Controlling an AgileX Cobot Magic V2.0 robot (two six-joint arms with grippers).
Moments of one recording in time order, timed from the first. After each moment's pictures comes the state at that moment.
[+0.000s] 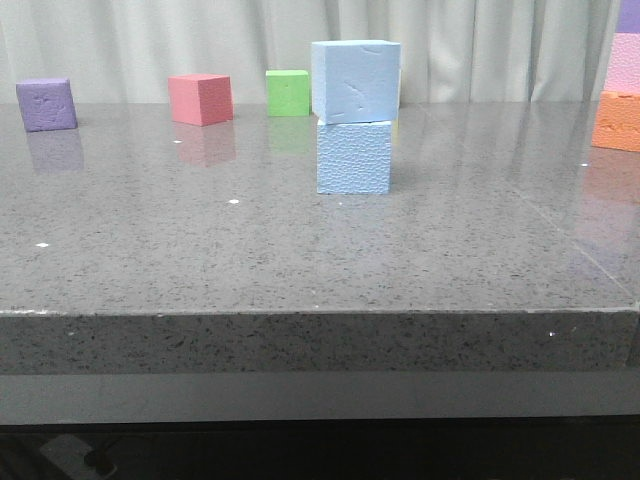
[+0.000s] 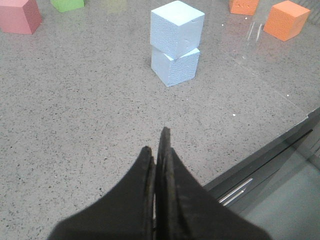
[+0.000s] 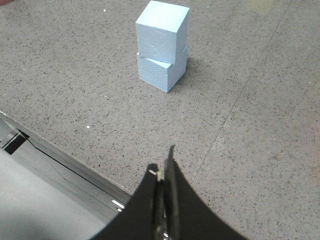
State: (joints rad) left arm -0.63 0.63 -0.76 0.00 0.66 -0.06; right arm 0.32 0.70 -0.94 0.24 0.87 -0.21
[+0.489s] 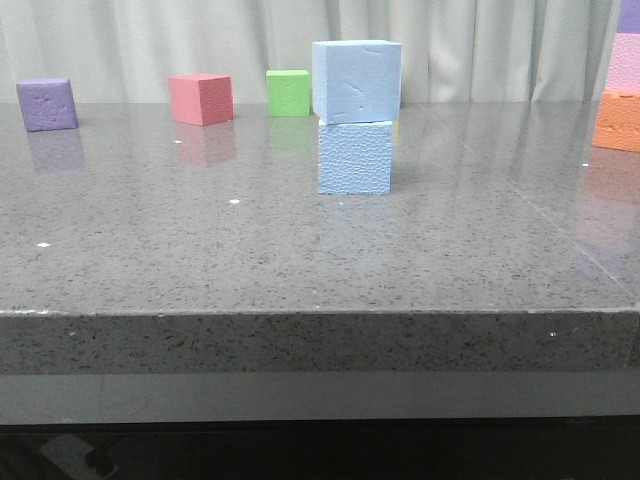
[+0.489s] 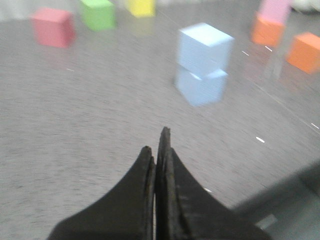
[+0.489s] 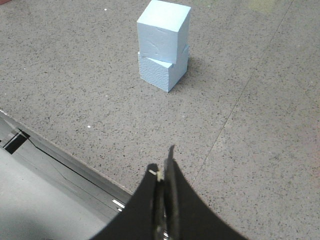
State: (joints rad) left arm -0.48 0.49 -0.60 -0.03 0.50 -0.06; right arm 0.32 0.70 -0.94 0.24 0.87 -0.21
